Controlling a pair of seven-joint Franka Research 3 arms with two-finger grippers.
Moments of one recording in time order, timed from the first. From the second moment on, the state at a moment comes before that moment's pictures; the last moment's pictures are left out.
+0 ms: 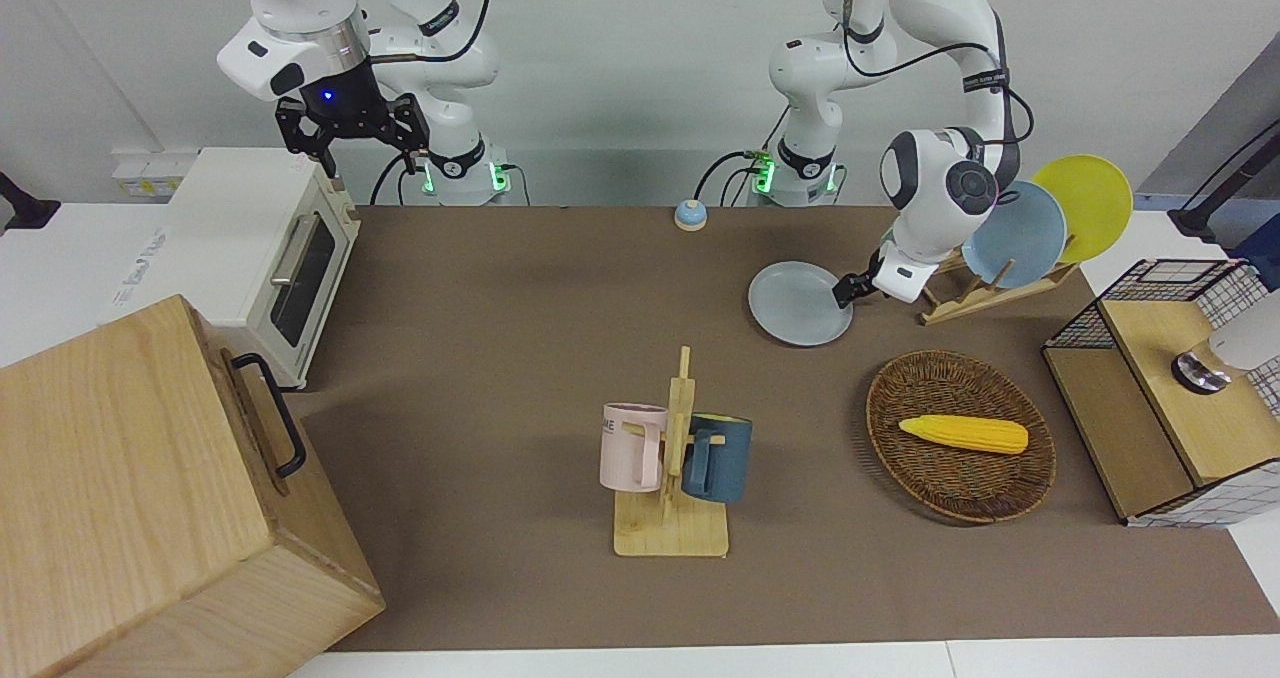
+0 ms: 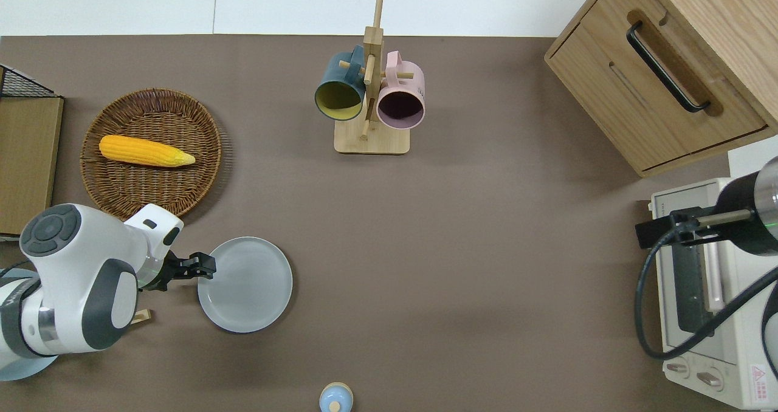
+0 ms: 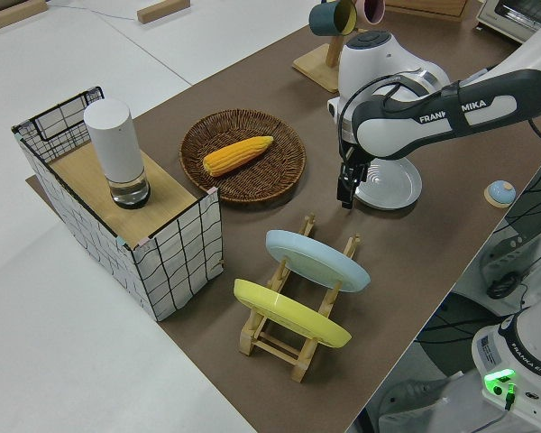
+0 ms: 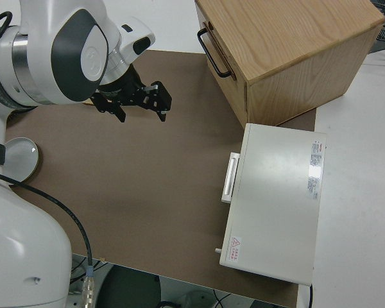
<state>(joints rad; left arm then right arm) 0.18 0.01 -0.20 -2.34 -0.05 2.14 -0.19 -0.06 -0.06 0.16 -1.54 -0.04 1.39 0.01</state>
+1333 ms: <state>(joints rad) 0.13 0.03 -0.20 -2.36 -0.13 2.17 -0.10 -0.06 -0.06 0.16 -1.54 -0.04 1.39 0.01</state>
